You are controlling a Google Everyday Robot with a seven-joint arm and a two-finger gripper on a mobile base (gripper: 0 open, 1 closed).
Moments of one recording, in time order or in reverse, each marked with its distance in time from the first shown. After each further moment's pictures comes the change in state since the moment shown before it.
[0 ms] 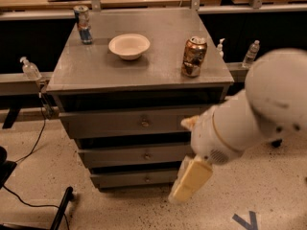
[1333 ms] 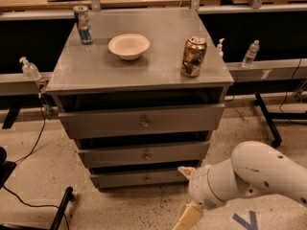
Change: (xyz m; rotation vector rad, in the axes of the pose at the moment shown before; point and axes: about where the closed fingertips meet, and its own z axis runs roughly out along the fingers) arm 0.098 0.030 0.149 -0.116 -0.126 0.096
